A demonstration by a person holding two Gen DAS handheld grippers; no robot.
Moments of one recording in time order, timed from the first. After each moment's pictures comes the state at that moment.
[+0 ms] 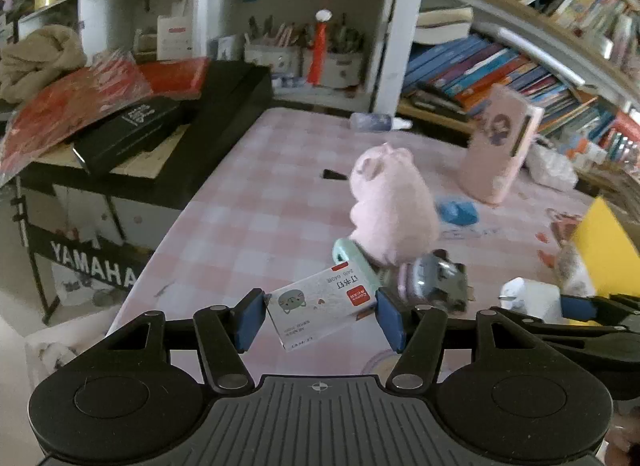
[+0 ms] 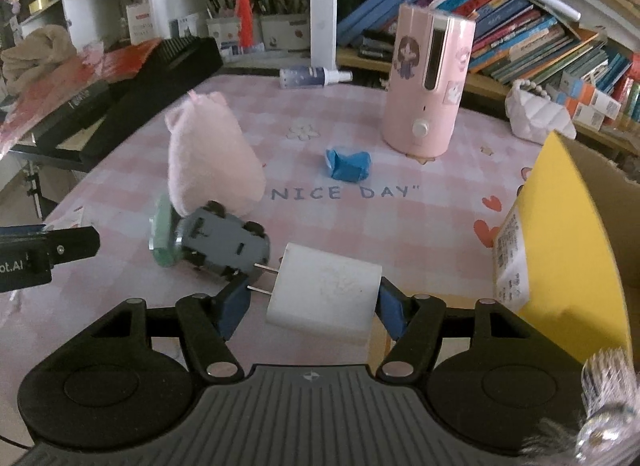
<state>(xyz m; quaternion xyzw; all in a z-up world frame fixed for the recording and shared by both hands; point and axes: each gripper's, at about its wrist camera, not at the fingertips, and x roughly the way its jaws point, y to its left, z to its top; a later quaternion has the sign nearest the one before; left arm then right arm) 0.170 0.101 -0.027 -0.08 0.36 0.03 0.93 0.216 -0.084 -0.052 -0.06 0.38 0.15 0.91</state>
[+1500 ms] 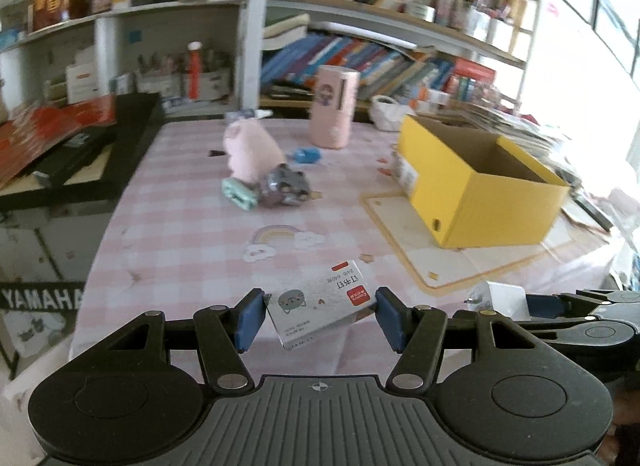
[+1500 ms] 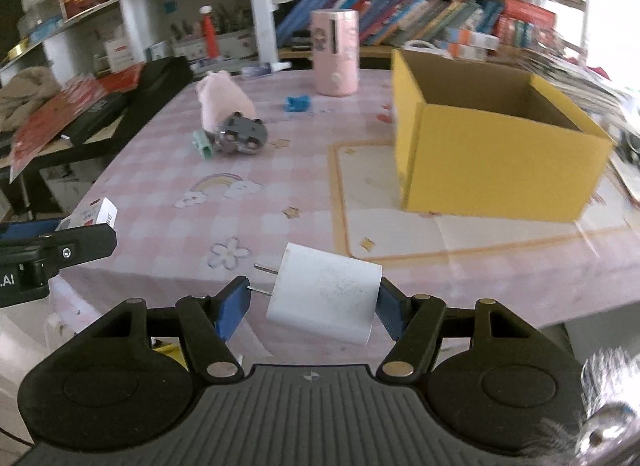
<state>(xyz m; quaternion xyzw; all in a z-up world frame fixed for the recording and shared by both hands) -0.008 0.072 -0.003 -0.01 0.33 -0.15 0.93 -0.024 -0.121 -0.030 0.02 0.37 0.04 0.93</state>
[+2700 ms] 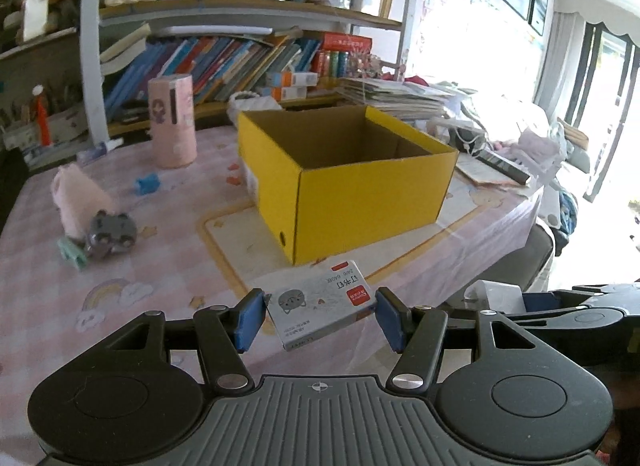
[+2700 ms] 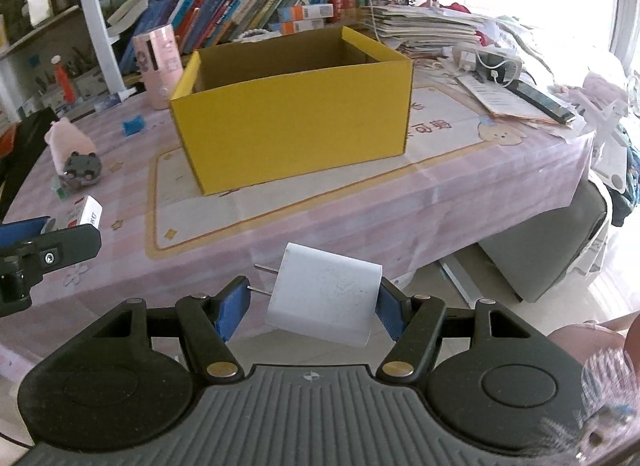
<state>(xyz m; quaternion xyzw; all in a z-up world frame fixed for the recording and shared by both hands) 0.015 -0.059 -0.002 0.05 0.31 -0.30 0.90 -0.056 -0.246 -0.033 0.10 0.38 -0.12 0.91</state>
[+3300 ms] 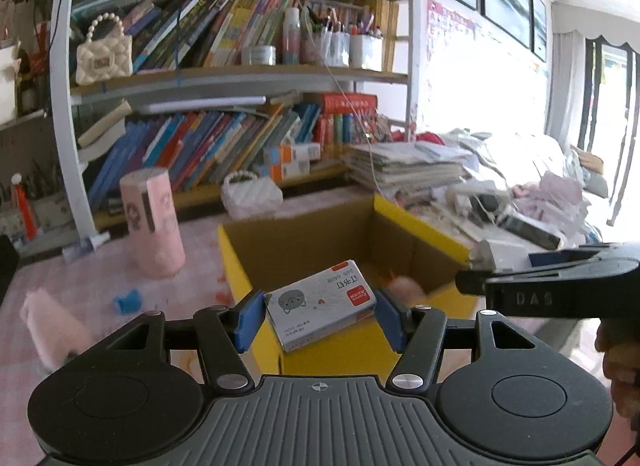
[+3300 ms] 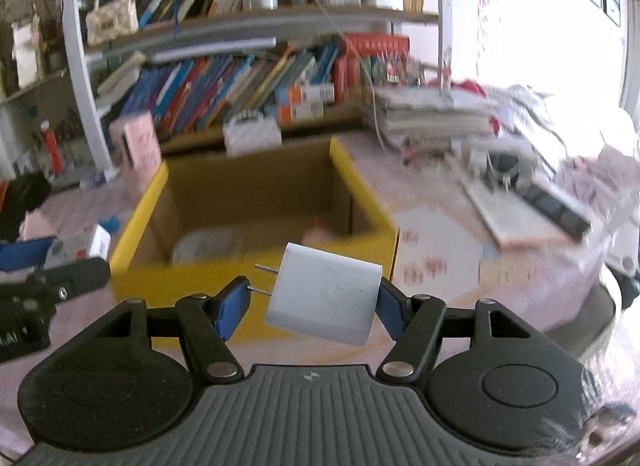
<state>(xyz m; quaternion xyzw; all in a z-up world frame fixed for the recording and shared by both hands) 0.096 -0.143 0.033 0.06 0.22 -0.28 0.93 0.048 -0.333 0.027 0.06 0.28 -0.10 0.95</state>
